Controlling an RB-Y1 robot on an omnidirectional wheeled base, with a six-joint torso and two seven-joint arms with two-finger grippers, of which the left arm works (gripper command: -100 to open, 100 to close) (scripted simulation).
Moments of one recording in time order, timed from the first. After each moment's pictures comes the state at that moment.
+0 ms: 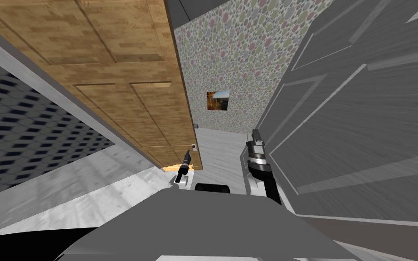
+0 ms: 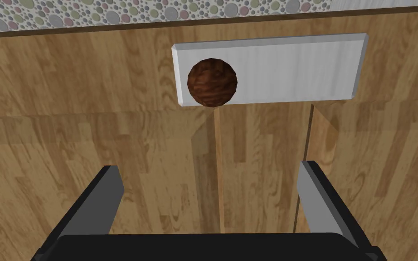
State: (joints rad) arm -0.10 0.10 0.12 -0.68 -0.07 -0.79 0.13
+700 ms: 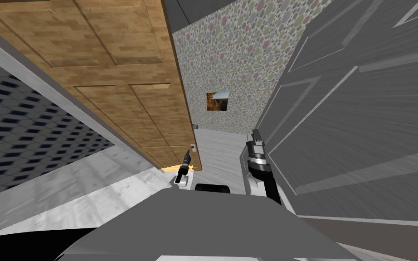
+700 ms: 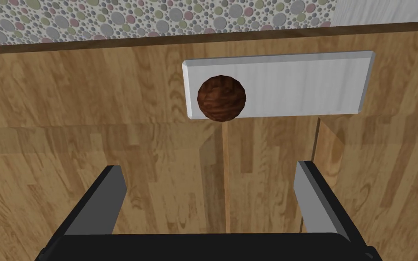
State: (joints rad) arm -0.09 0.09 0.13 -0.69 -0.07 -0.79 0.12
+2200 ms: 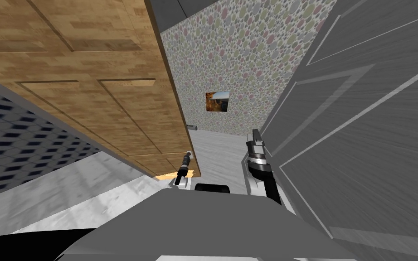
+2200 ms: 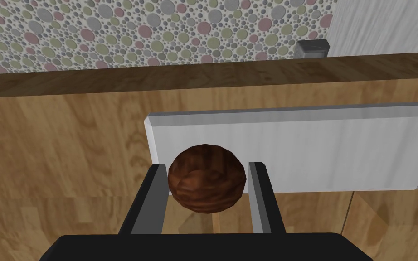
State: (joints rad) arm -0.08 0.08 0.15 -0.67 -0.06 -0.81 0.11
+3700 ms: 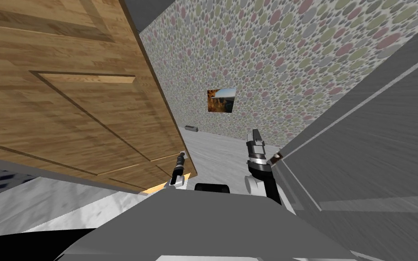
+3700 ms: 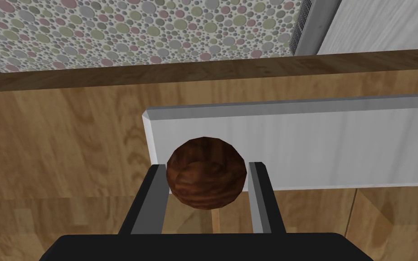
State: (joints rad) arm -0.08 0.10 0.29 -0.69 0.02 -0.78 0.06
